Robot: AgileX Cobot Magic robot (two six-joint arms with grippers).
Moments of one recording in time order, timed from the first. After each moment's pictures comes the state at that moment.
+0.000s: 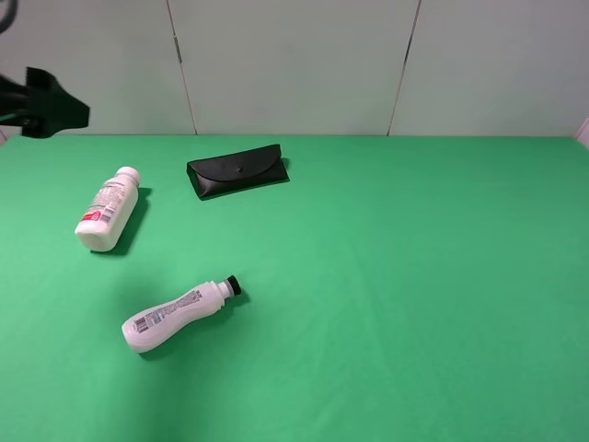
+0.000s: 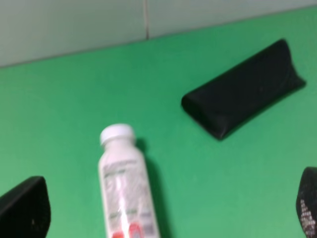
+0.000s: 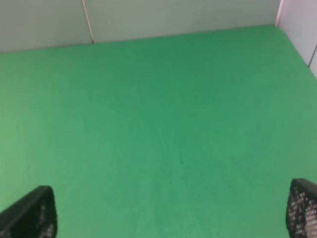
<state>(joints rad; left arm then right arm) -0.09 1.06 -0.72 -0.21 0.31 0.31 0.00 0.00 -0.49 -0.04 1.02 0.12</state>
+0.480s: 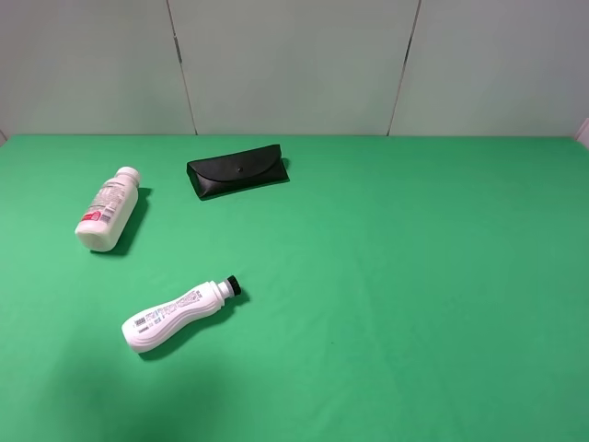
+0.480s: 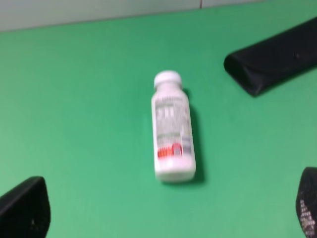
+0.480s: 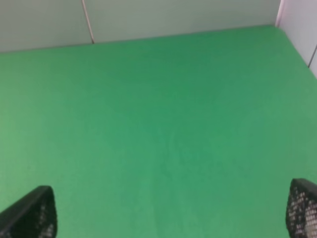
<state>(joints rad) -0.08 0.64 -0.61 0.03 0.59 0.03 0.00 0.00 -0.49 -0.04 1.02 0.12</state>
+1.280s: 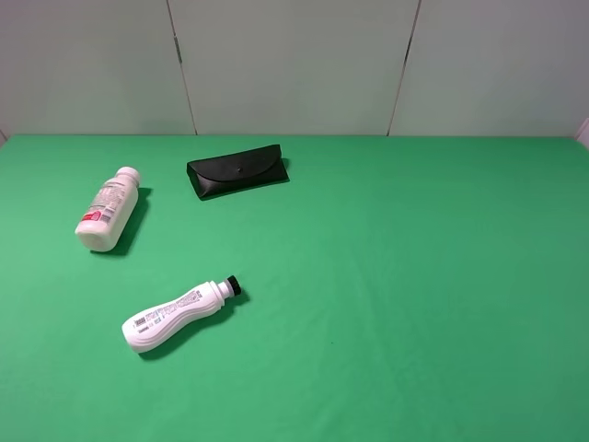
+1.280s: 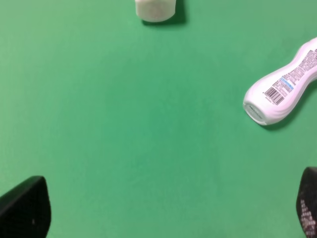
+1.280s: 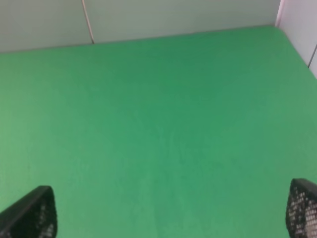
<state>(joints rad) -0.08 0.14 -0.54 0.01 1.18 0.03 0.00 0.00 -0.49 -0.04 1.02 0.12</state>
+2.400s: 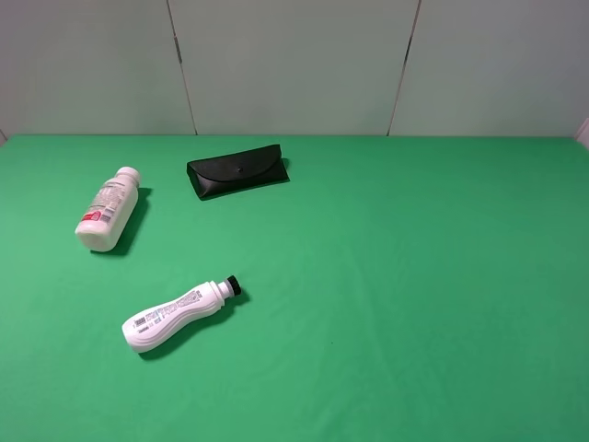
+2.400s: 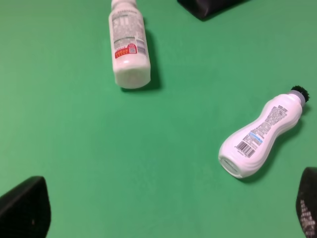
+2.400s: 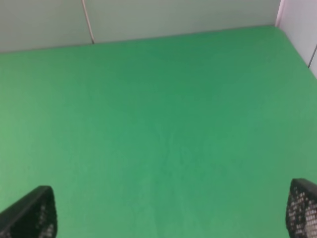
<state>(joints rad) -0.08 0.00 -0.49 -0.06 1.06 0.08 0.00 0.00 -0.49 -0.04 1.02 0.12</state>
